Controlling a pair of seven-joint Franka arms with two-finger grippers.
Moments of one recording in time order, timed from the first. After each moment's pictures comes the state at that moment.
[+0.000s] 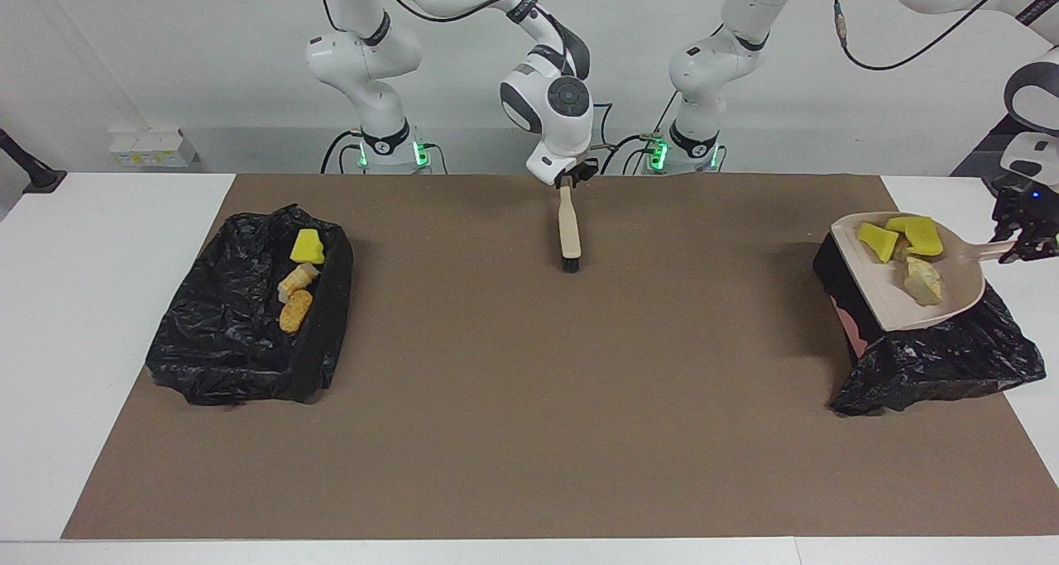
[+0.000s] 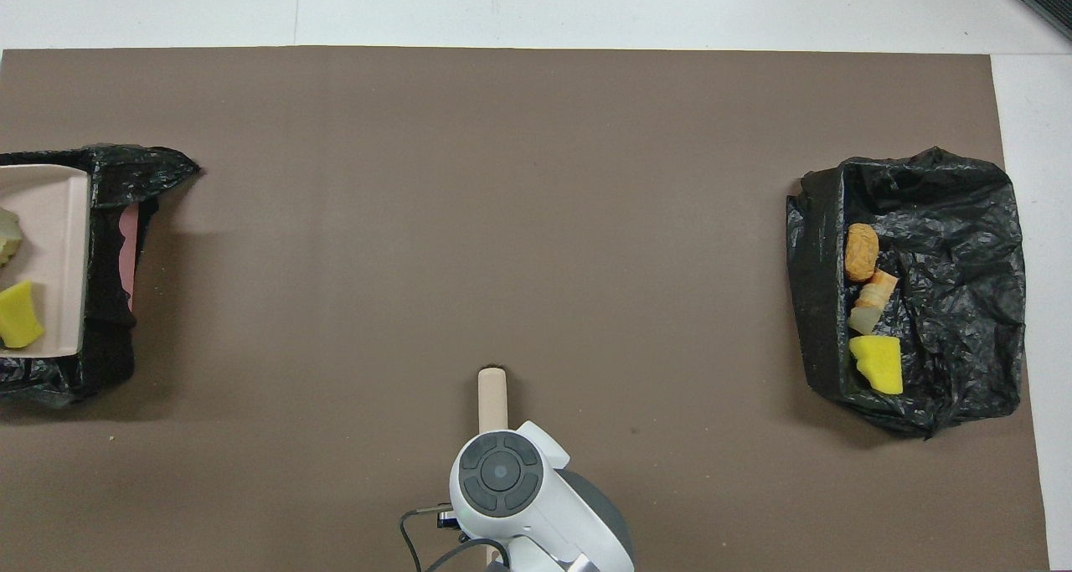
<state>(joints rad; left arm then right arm) 0.46 0.23 -0.03 -1.57 0.22 1.93 1.98 0.24 0.17 0.70 -2.16 0.25 2.13 0.76</state>
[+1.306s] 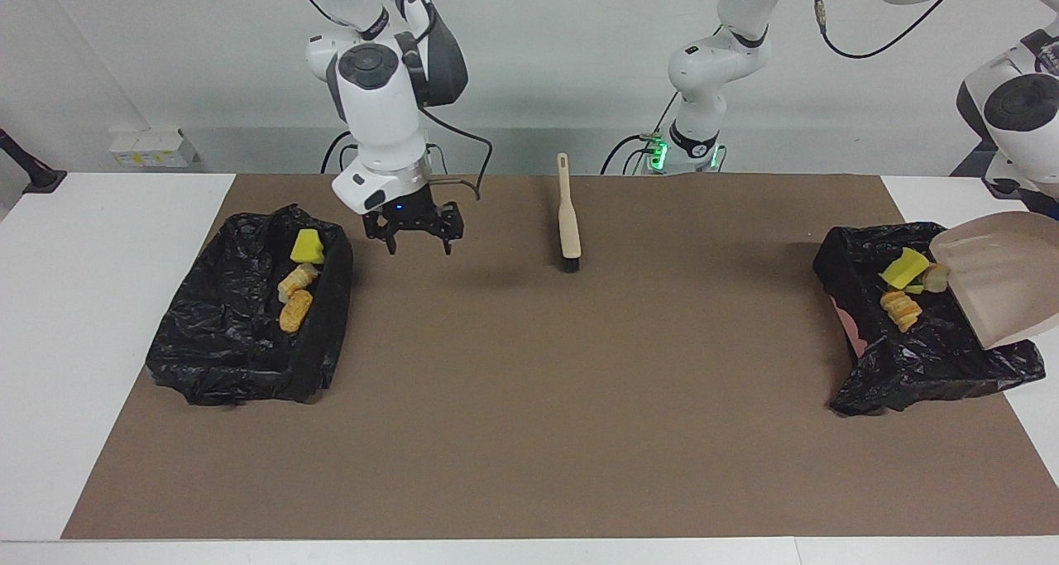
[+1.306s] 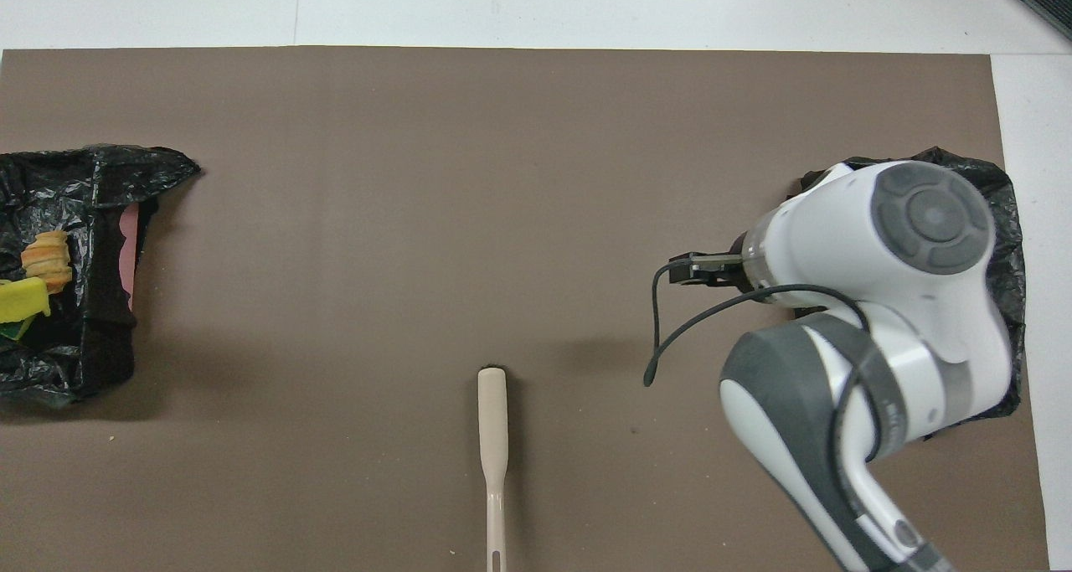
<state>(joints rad) 0.37 0.13 -0.05 -1.73 1.10 2.14 1.53 0.16 0.02 0.10 -1.88 0.00 1.95 0.29</state>
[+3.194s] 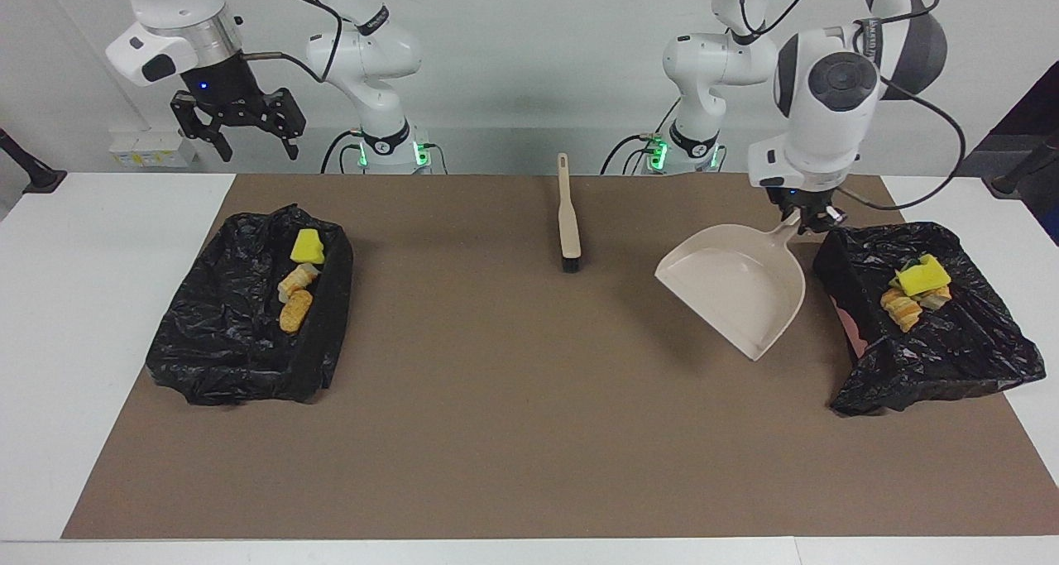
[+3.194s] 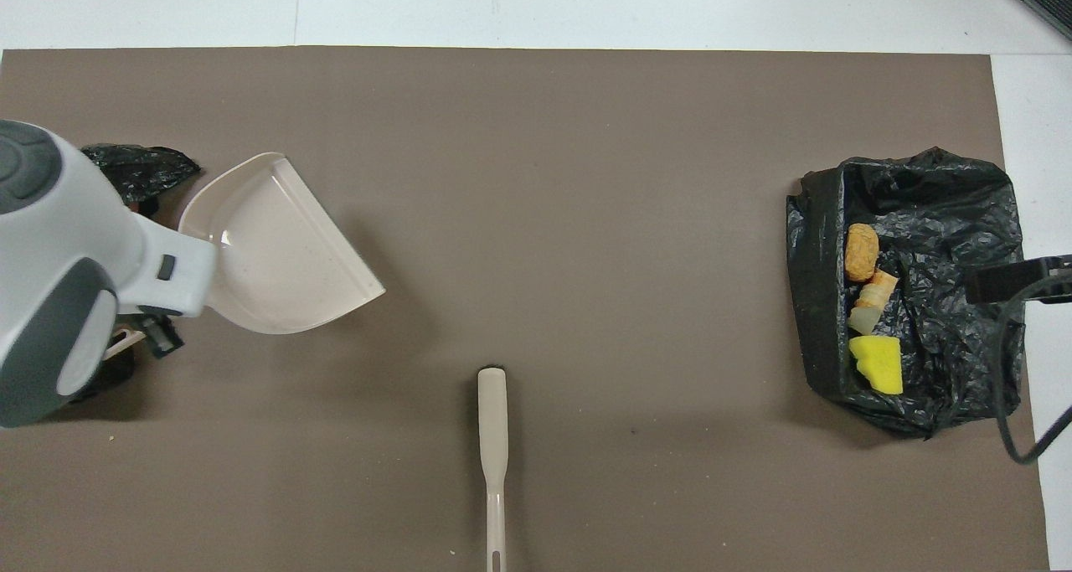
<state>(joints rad) -0.18 -0.03 -0.08 -1.90 0.25 1.64 0.62 0.11 -0.13 -0.14 -1.61 -0.02 1.49 -0.06</state>
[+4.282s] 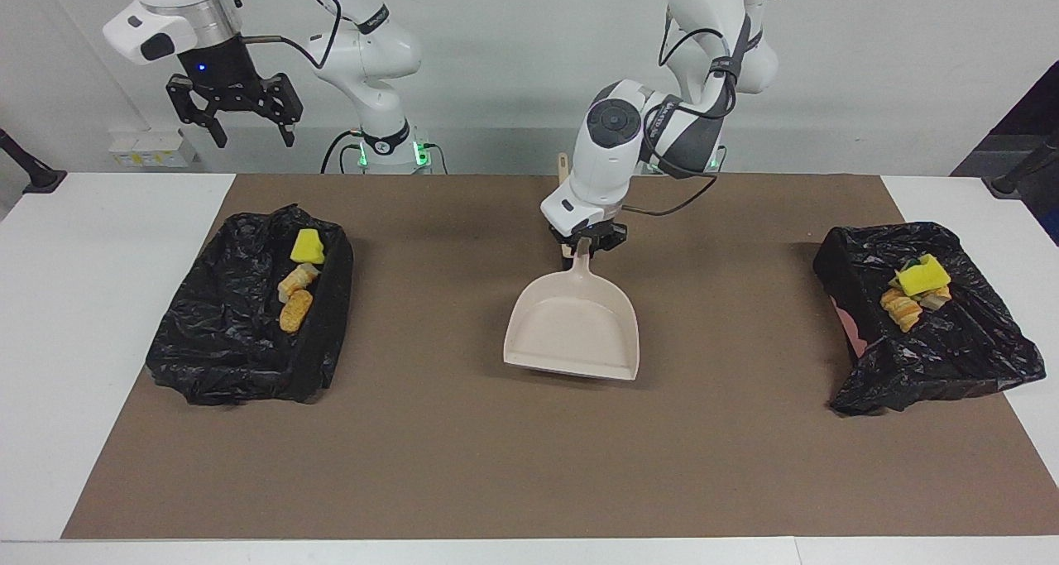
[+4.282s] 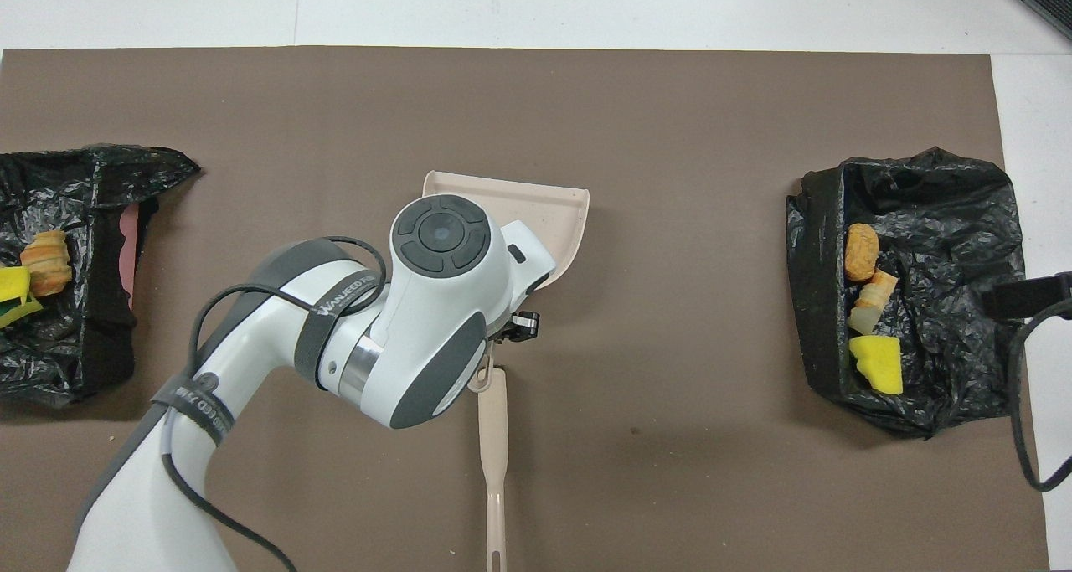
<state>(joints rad) -0.58 0.27 -0.08 -1.75 -0.10 1.92 -0.43 0.11 -0.16 -0.13 -1.63 -0.06 1.49 -0.07</state>
